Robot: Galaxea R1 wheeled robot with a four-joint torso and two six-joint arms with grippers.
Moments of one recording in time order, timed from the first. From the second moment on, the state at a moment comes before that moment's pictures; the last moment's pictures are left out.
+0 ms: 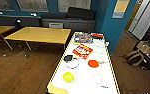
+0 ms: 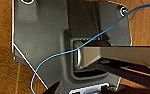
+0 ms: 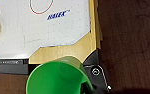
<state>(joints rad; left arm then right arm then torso) 1.47 2.95 -2.53 -0.07 -0.17 0.10 -0.68 1.75 -1.02 -0.58 -0.48 1.10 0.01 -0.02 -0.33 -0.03</state>
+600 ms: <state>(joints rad) 1.46 2.71 -2.13 -0.07 -0.21 0.10 -1.08 1.81 -1.42 -0.68 -0.09 1.15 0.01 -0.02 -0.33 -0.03</state>
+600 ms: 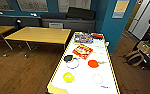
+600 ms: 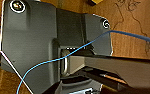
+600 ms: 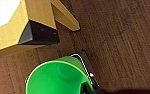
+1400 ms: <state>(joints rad) 1.35 2.33 -1.60 -0.08 -0.24 0.10 -1.37 2.19 -1.93 -0.76 0.35 1.17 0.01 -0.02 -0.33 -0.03</state>
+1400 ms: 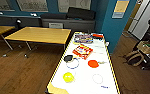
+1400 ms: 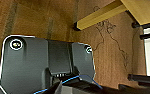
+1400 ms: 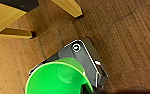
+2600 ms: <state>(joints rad) 0.97 2.12 -1.27 -0.21 -0.09 0.08 -1.47 2.53 -2.21 -0.88 0.42 1.17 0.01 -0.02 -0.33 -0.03</state>
